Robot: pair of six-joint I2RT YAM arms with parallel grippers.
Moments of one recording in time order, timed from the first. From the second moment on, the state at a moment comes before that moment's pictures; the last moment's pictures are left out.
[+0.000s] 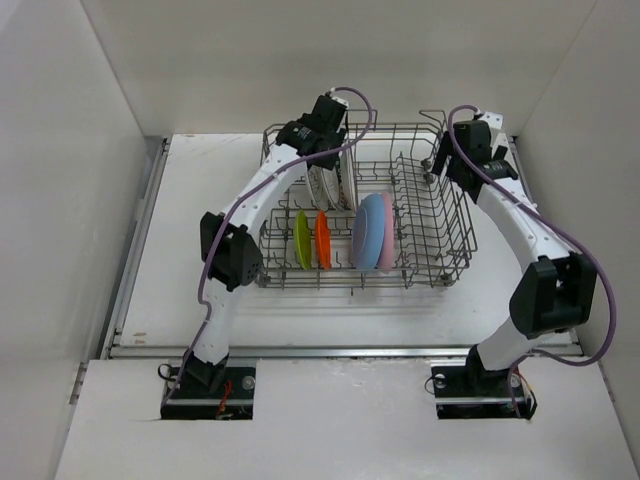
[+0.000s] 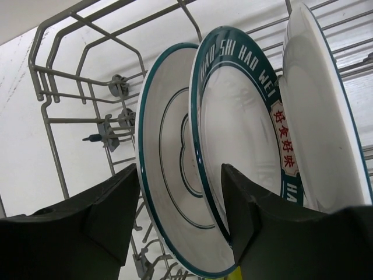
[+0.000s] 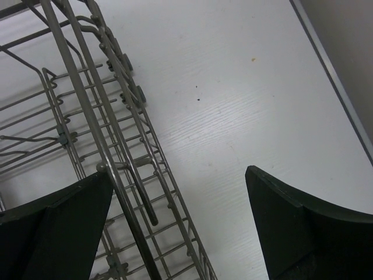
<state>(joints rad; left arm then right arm) -0.57 2.21 2.34 -0.93 -0.39 -0.03 0.16 1.60 1.44 -0.49 0.49 0.34</state>
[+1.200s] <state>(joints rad) -0.43 2.10 2.27 -1.02 -0.11 -0.05 0.16 1.67 1.53 -0.52 0.42 0.30</state>
